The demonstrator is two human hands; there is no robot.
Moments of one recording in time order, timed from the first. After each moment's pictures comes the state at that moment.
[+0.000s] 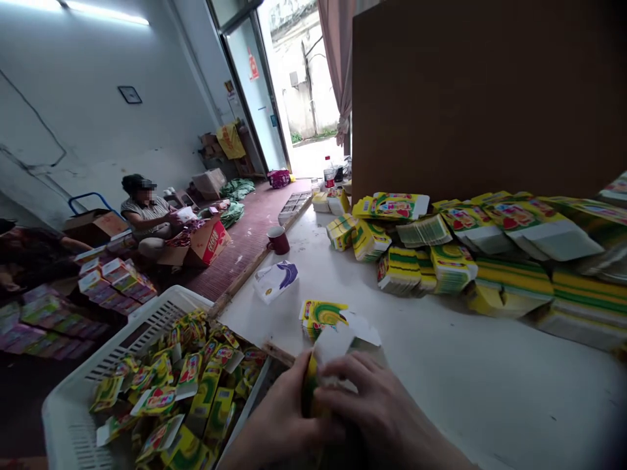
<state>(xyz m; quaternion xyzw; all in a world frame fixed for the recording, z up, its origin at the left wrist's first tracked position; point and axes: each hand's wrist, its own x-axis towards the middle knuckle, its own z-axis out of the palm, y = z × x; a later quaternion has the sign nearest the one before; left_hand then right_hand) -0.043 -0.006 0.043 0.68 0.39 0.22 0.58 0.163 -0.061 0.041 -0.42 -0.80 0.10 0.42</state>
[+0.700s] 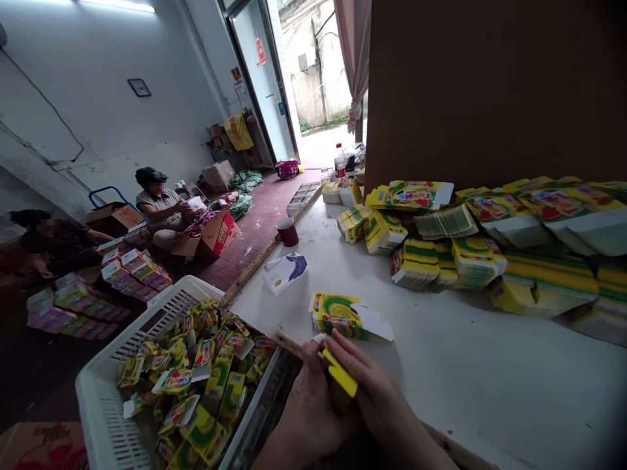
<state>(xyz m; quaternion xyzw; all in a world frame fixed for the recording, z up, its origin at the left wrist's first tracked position) -0.015 -0.028 -0.002 0.76 0.45 0.27 0.38 0.146 -0.053 -0.015 -0.44 -0.65 0.37 0.49</state>
